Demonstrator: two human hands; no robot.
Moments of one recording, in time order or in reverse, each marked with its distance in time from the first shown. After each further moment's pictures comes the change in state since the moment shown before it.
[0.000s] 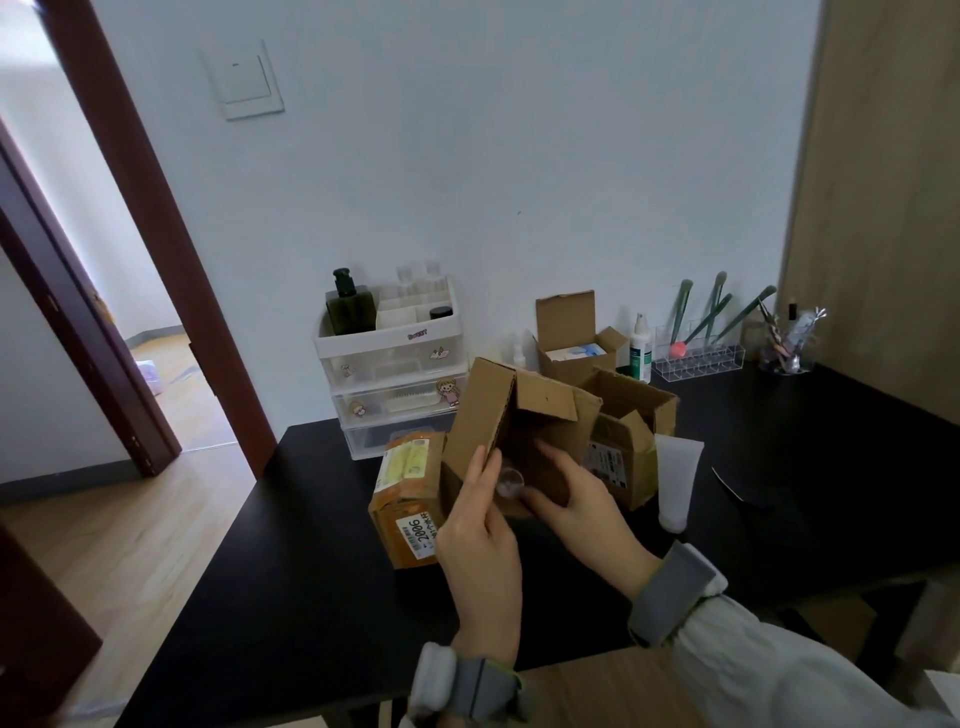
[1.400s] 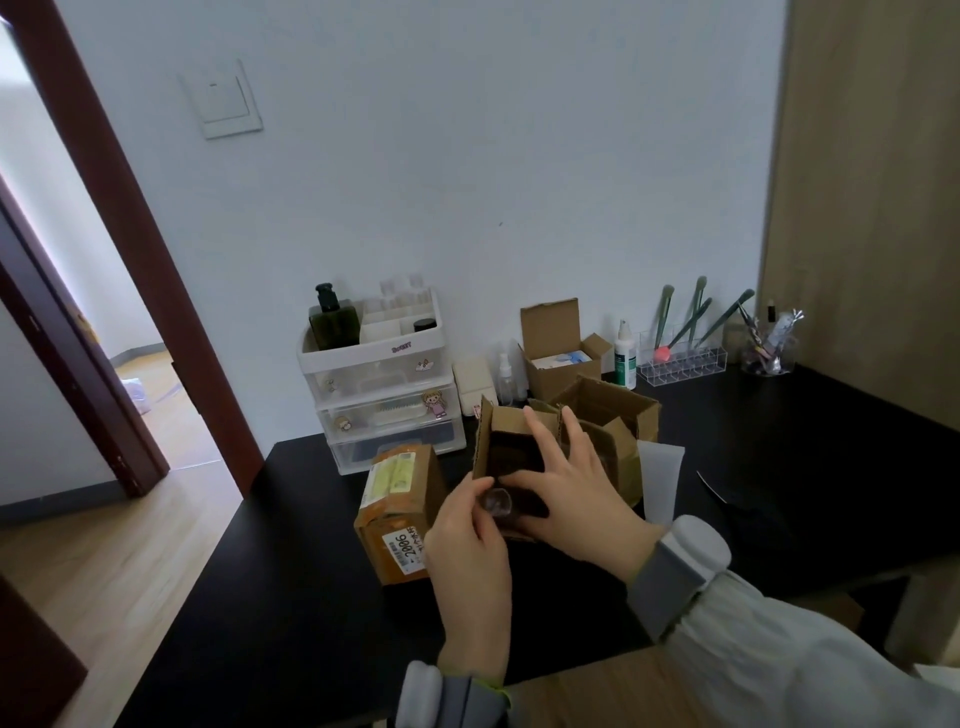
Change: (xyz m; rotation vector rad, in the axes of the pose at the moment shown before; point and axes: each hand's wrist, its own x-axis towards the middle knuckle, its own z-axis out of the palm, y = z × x) left_hand 0.004 0.011 -0.003 0.112 -0.128 -0.139; right_hand 0.009 -0.025 -0.025 -0.725 -0.154 -0.240
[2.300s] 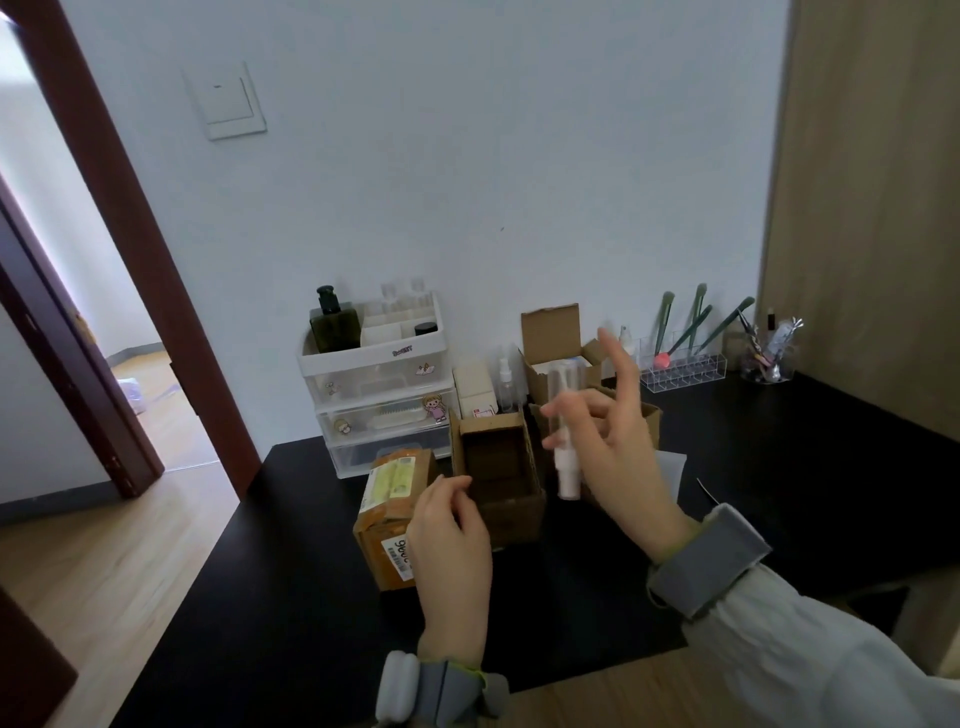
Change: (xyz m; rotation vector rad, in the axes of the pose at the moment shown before) left_hand 0.021 -0.011 -0.003 0.014 -0.027 -0.093; right_hand -0.003 0.000 -0.047 1.079 0.557 0.015
